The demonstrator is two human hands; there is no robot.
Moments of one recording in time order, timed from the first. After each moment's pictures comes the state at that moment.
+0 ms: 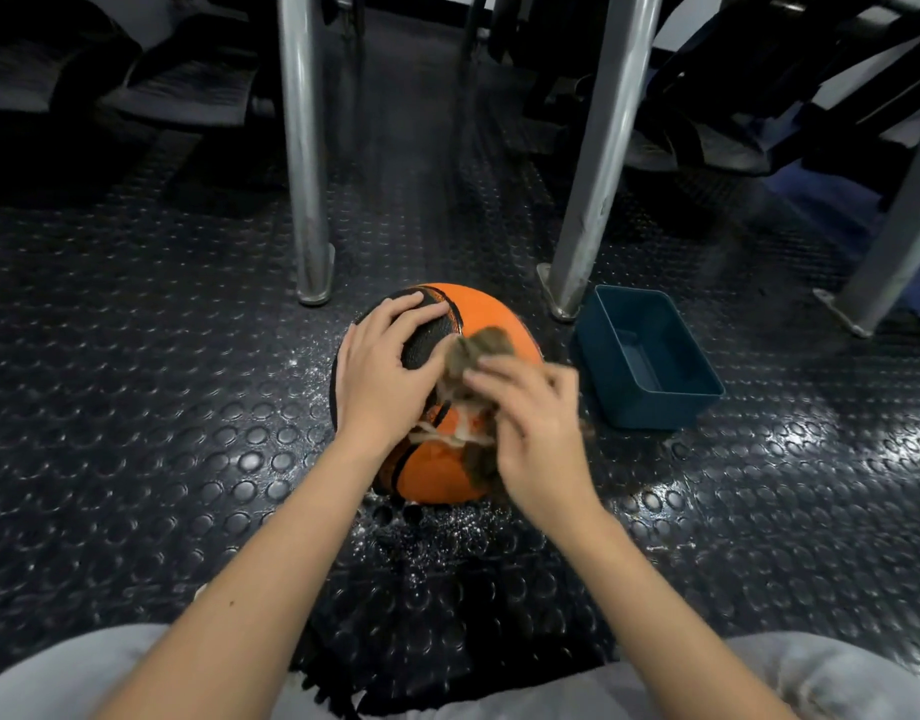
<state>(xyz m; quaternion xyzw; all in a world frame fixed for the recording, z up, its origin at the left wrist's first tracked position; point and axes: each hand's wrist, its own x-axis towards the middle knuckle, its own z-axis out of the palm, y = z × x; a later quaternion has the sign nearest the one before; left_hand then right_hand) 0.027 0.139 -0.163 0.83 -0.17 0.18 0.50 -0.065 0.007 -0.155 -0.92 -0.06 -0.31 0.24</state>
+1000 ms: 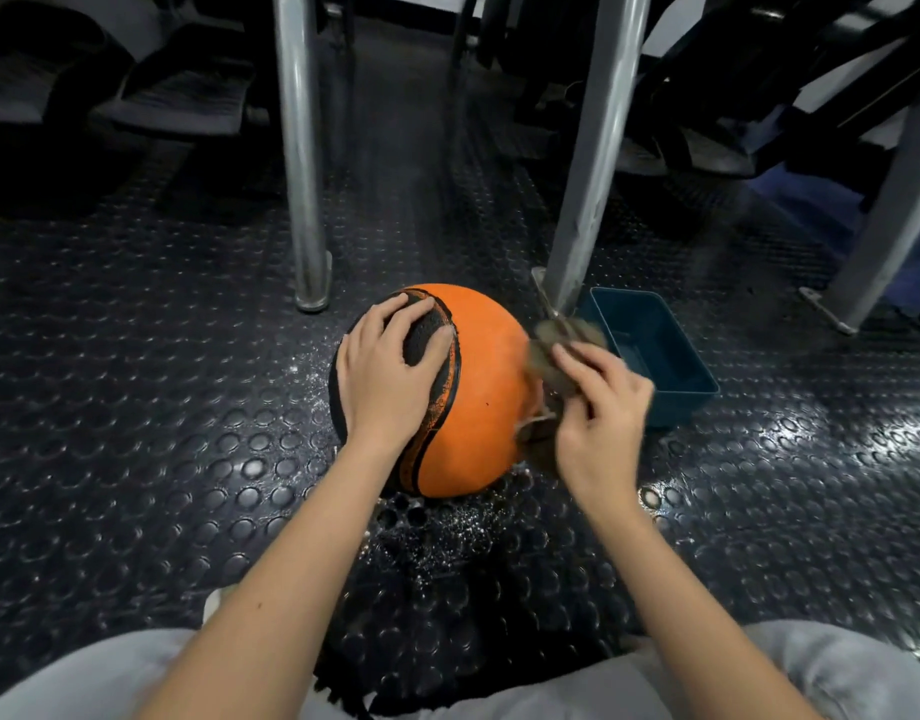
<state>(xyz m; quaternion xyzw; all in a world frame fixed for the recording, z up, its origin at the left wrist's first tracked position) 0.025 0.138 -0.159 0.86 -0.11 0.15 0.48 -0.060 -0.021 -0.160 -0.88 0.11 -0.39 0.26</state>
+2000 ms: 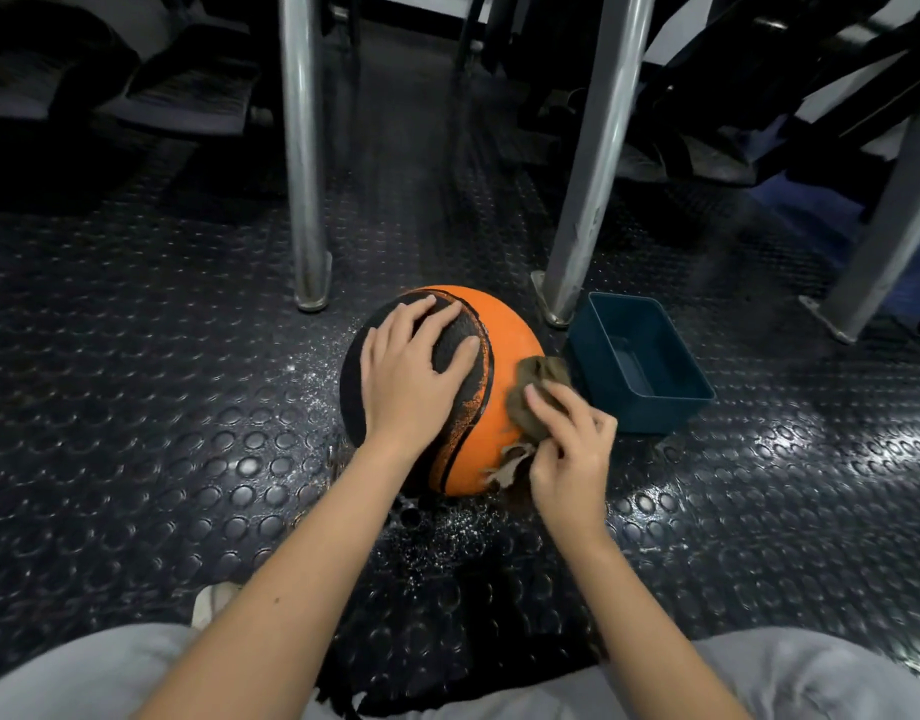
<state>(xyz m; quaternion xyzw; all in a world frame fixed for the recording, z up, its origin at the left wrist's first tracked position) 0.021 0.121 -0.158 0.87 -0.15 0.16 0.45 -0.070 -0.022 -0.200 -0.89 0.08 -0.35 0.27</state>
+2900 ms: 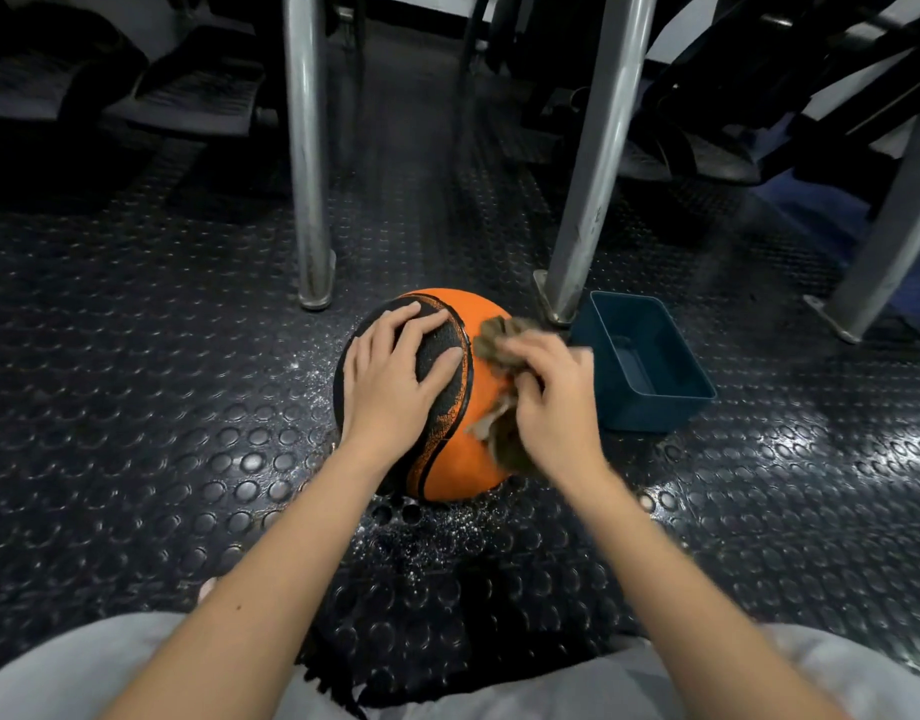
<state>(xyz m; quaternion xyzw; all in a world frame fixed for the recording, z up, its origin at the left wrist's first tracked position) 0.012 0.141 -0.160 0.88 -0.16 0.12 0.44 -0.045 -0.005 -0.141 -0.93 0.03 -0.27 0.26</state>
